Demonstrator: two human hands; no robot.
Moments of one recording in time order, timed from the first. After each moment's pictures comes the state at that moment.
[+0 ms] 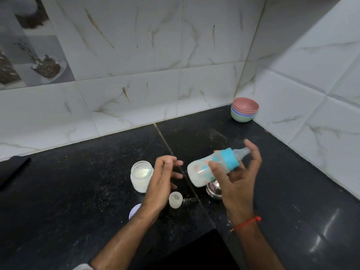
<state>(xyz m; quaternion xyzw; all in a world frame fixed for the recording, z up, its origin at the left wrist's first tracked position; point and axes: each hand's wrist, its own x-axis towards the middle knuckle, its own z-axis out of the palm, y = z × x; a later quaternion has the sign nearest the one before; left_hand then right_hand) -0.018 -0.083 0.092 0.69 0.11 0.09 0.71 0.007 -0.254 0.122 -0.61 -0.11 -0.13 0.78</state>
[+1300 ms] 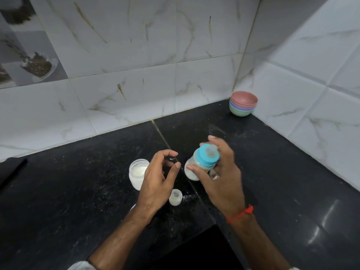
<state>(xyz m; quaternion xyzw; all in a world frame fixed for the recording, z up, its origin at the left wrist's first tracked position) -0.010 -0.070 0.083 0.81 0.04 0.18 0.55 0.013 -0.242 0.120 -0.76 -0.25 -0.21 0.57</state>
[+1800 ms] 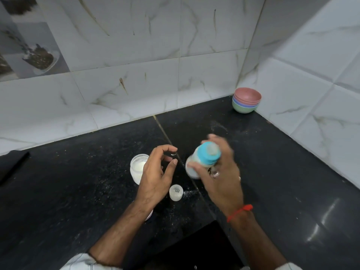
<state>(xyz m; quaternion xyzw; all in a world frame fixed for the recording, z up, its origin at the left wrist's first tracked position) -0.004 -0.063 0.073 0.82 0.04 0.20 0.54 0.014 -0.241 0.110 -0.75 -0.26 -0.24 0.55</state>
